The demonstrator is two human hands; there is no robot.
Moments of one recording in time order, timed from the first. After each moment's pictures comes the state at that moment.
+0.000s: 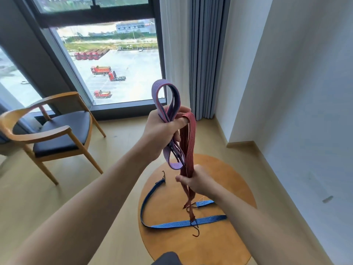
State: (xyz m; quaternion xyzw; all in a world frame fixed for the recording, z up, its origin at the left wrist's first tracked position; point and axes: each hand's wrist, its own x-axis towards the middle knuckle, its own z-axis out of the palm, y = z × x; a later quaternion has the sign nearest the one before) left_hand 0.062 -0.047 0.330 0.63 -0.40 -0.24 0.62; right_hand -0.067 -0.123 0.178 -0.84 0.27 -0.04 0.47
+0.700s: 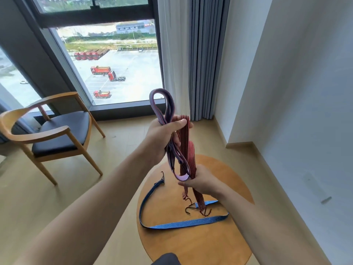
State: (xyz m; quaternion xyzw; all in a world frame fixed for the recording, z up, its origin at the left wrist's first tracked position) left_hand 0.057 -0.054 0.318 0.60 -0.28 -0.36 0.66; right_hand -0.074 -0.139 0.176 -0.82 0.28 -0.02 0.49
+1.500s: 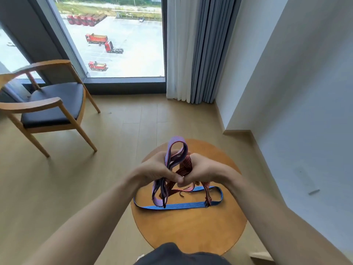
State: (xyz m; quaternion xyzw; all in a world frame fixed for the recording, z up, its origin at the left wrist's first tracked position) left_hand 0.069 0.001 0.195 0.59 -0.43 -0.52 0.44; right_hand -0.069 -0.143 0.204 -0.81 0.15 0.15 0.55
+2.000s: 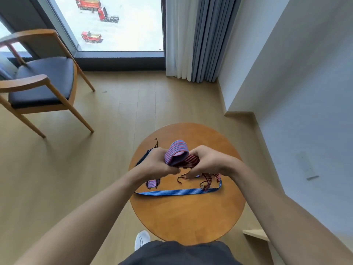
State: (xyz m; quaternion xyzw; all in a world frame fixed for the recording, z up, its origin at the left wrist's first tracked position) left_hand 0.065 -0.020 0.139 0.75 -0.36 -0.44 0.35; right_hand -0.075 -0.179 0.167 -0.79 0.21 0.21 0.54
